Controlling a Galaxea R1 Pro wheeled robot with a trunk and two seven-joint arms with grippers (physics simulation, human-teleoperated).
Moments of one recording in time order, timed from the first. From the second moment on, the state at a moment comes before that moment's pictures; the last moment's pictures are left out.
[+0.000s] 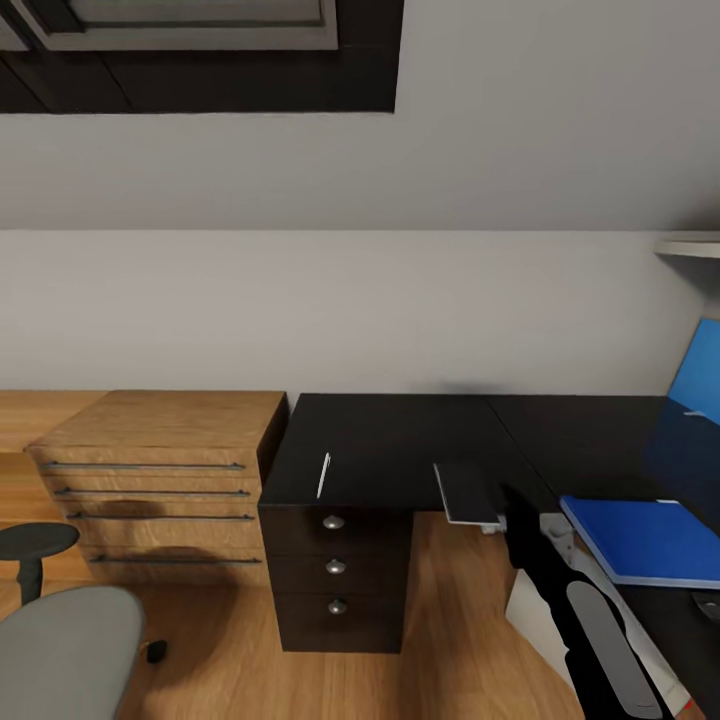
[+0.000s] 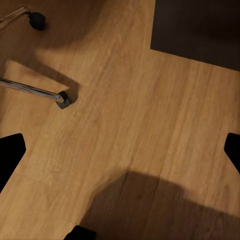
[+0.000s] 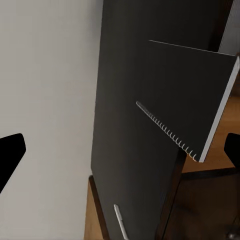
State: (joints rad) left arm -0.05 -0.05 -0.50 -0.72 0.53 -0.08 0.62; right arm -0.25 -0.02 -0.10 -1.41 -1.45 0.09 -0.33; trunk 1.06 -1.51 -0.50
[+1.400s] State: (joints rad) left arm -0.05 -0.03 -0.43 -1.43 0.56 0.51 0.61; right arm -0.25 -0.02 -0.10 -1.30 -1.45 0.09 -0.19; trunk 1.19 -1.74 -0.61
